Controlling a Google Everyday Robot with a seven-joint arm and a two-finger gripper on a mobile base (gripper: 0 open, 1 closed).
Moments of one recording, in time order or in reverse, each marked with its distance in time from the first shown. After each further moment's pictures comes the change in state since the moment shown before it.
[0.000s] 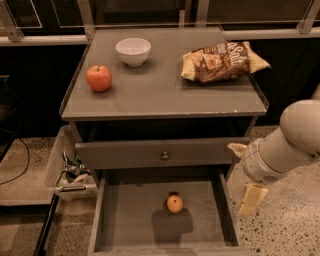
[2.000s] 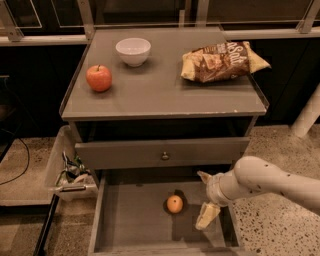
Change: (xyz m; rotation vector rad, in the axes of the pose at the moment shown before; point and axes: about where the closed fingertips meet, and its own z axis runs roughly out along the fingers) arm 0.004 -0.008 0.221 -0.031 -0.216 0.067
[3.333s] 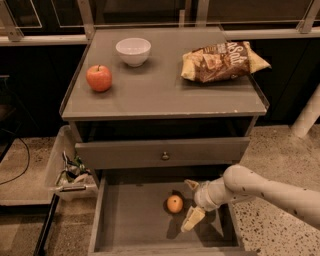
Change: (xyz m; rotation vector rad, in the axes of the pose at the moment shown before) arm 0.000 0.004 0.084 -0.098 -0.166 0.079
